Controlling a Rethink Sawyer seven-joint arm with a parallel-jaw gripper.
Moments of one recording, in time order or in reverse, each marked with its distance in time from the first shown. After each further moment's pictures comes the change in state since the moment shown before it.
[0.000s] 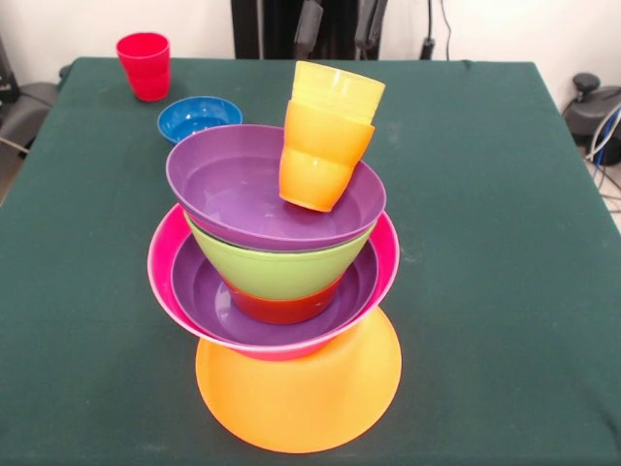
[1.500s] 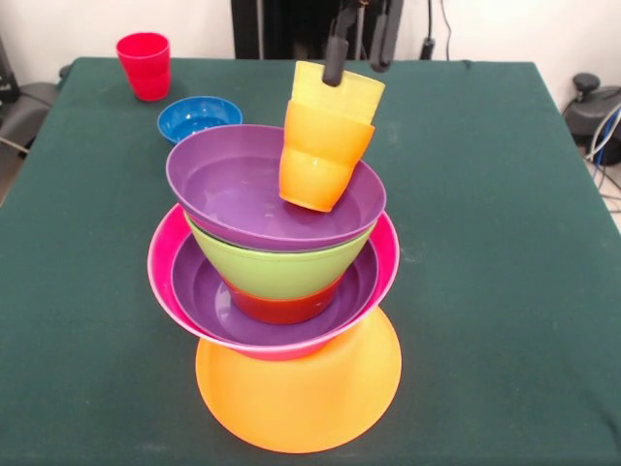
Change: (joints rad) arm -0.125 0.019 0.183 0.016 0.004 -0.070 0.243
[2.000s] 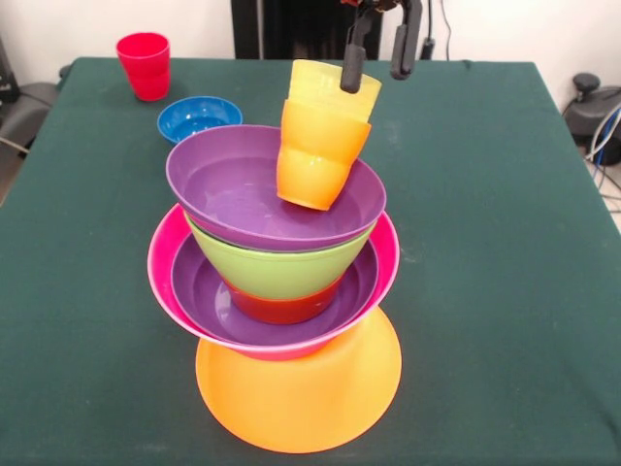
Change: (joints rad) arm 0.000 0.002 0.013 0.009 -0.019 0.000 0.000
